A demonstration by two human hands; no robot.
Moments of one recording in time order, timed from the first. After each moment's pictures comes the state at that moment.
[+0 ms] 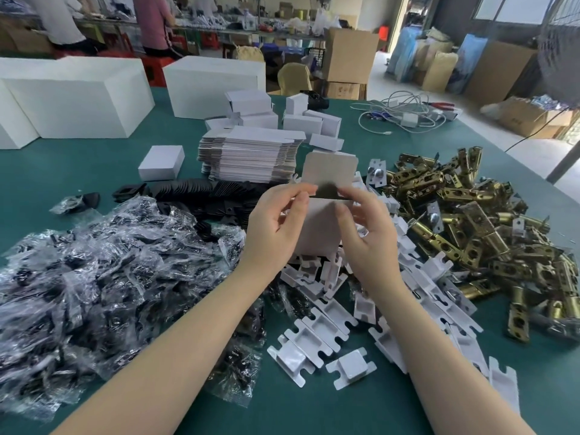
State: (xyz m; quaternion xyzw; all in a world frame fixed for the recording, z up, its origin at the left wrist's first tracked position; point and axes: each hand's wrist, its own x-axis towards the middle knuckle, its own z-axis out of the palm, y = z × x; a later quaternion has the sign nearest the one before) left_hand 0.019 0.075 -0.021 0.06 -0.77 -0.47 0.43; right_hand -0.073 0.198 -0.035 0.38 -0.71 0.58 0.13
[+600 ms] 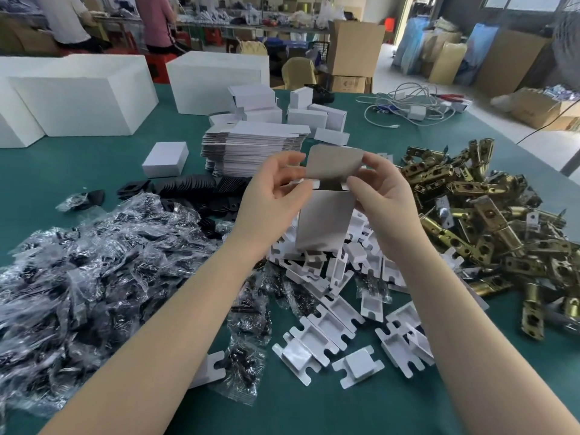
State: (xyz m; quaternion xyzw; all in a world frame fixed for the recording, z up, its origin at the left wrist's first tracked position) left_hand 0.018 0.058 0.007 0.11 -0.72 -0.61 0.32; right_hand -0.096 0.191 0.003 0.32 -0.66 0.68 -0.08
